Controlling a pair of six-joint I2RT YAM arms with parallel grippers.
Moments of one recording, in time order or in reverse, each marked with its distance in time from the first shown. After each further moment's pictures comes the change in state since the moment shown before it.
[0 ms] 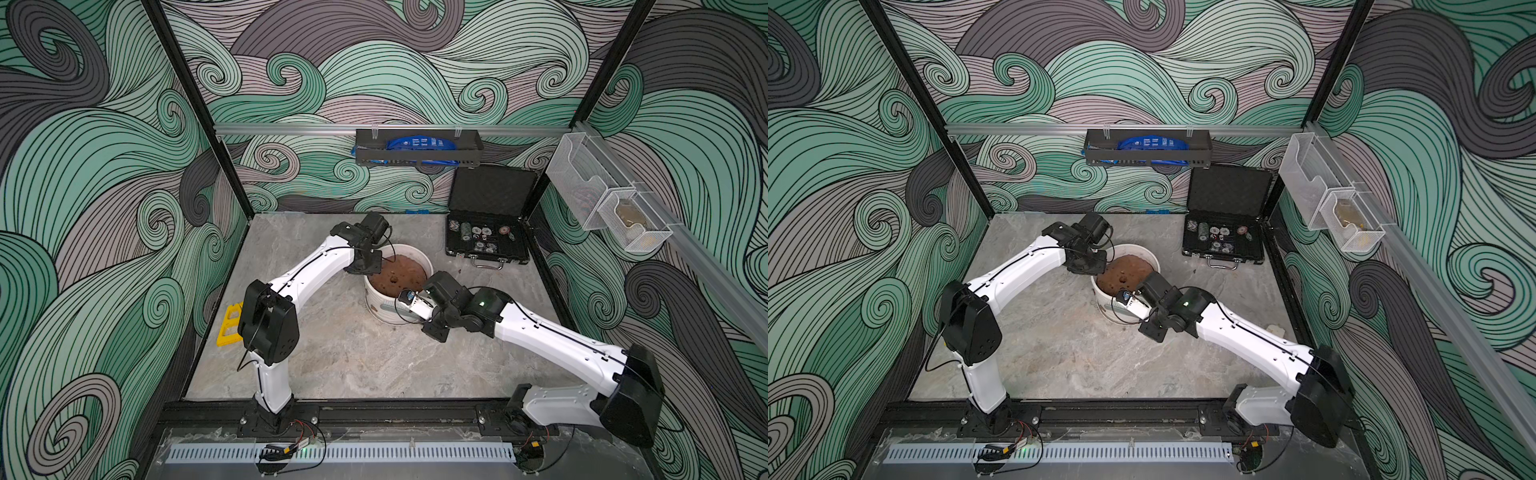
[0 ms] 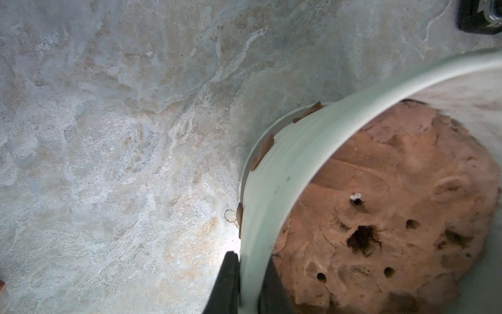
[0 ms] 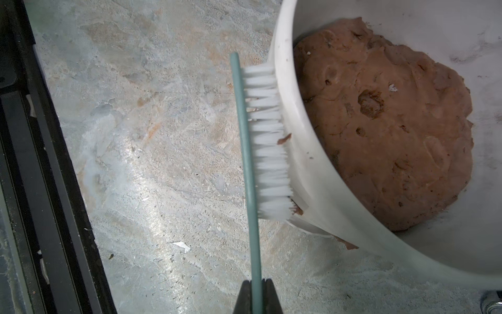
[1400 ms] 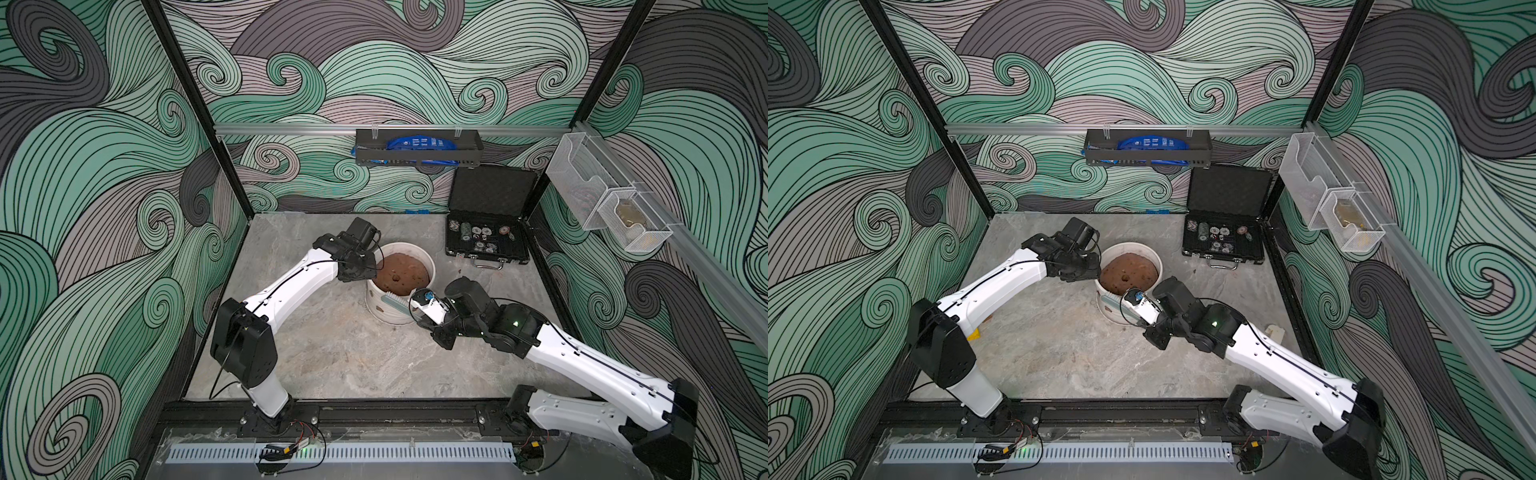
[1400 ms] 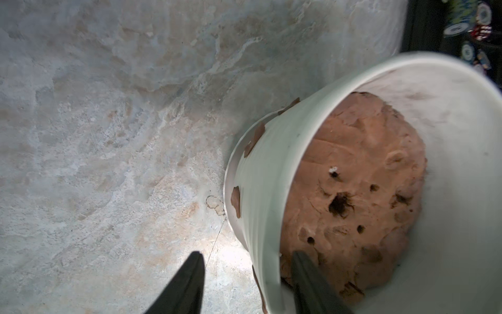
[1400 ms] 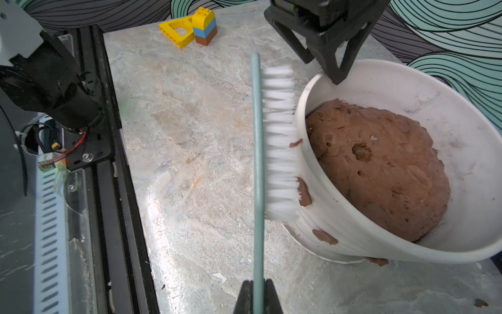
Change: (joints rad) left arm 0.007 -0.173 -0.207 0.131 0.074 -0.151; right arm 0.035 -0.230 -0.082 0.097 -0.092 0.111
